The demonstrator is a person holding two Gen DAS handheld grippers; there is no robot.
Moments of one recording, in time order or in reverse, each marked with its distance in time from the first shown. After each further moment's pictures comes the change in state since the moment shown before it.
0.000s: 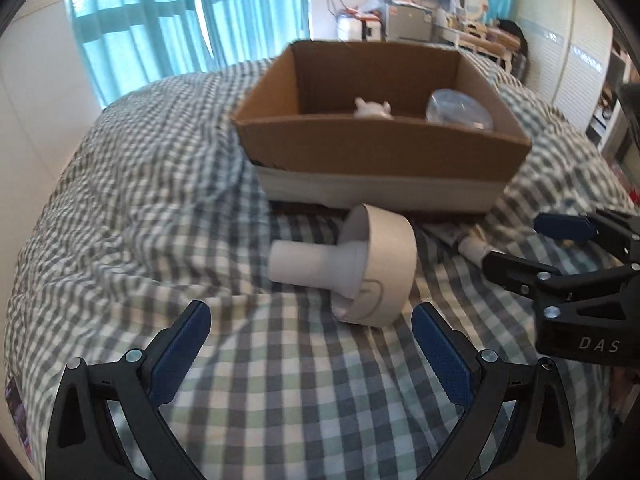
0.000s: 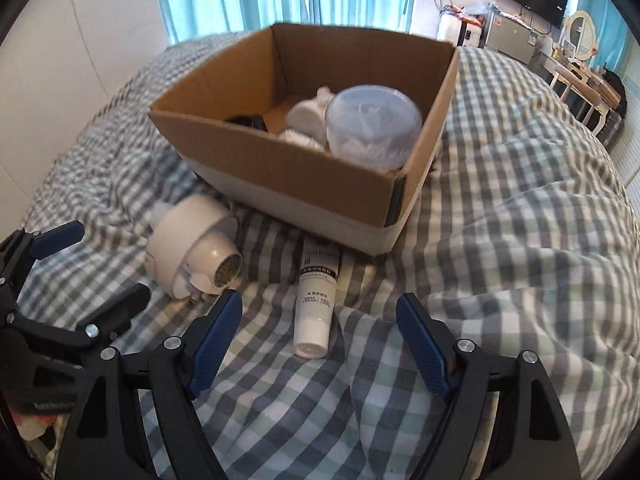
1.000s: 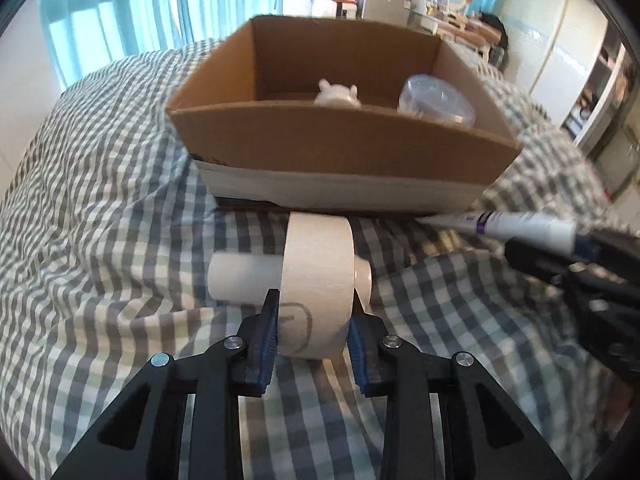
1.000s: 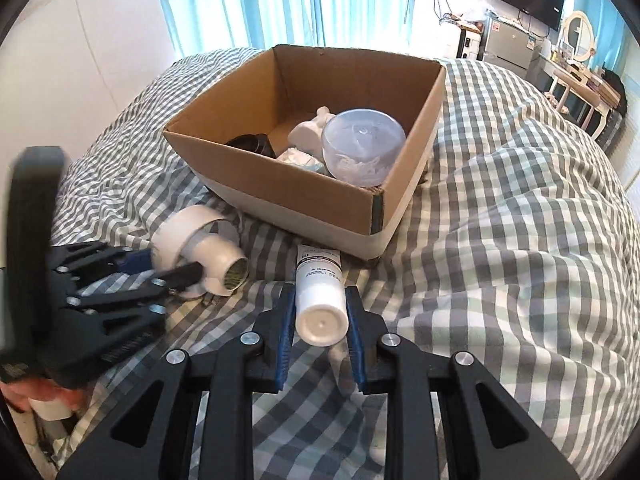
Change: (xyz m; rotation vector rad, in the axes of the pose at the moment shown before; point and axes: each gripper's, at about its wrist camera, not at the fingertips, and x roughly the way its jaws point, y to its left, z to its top) left arm 0.013 -0.002 0.021 -0.023 0.072 -0.158; right arm -0.024 -0.007 -0.004 0.019 -0.049 0.035
